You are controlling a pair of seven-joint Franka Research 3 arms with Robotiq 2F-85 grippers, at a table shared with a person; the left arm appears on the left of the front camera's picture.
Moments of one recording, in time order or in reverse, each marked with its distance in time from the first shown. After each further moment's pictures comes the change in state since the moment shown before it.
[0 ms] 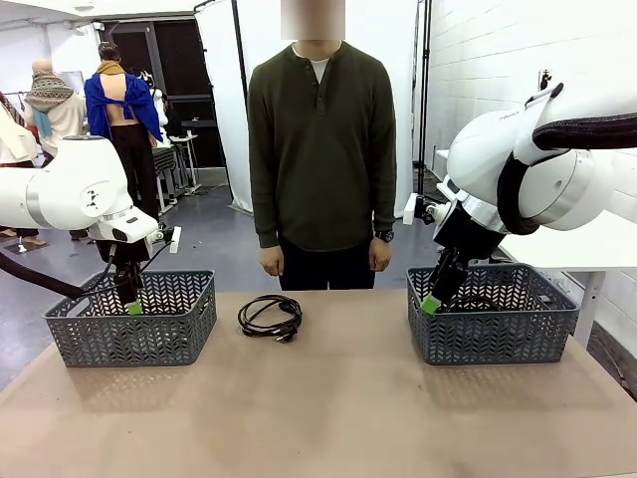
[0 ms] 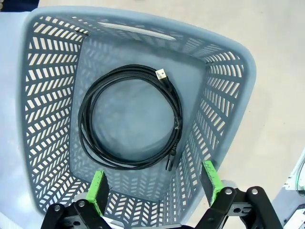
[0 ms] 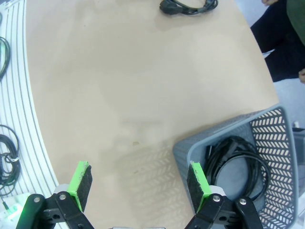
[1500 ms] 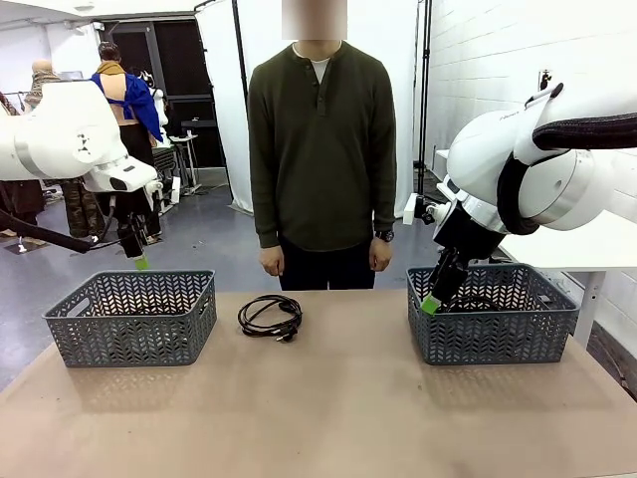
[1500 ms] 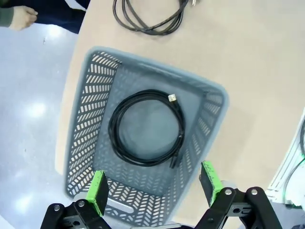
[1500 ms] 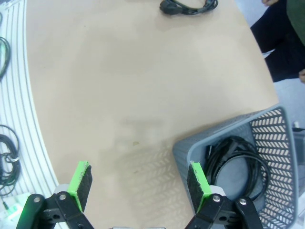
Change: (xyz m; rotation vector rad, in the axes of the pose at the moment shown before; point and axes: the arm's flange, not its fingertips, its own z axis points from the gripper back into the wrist) left arm 0.016 0.007 0.096 0.038 -0.116 0.070; right arm 0.000 0.000 0.000 0.000 0.000 0.000
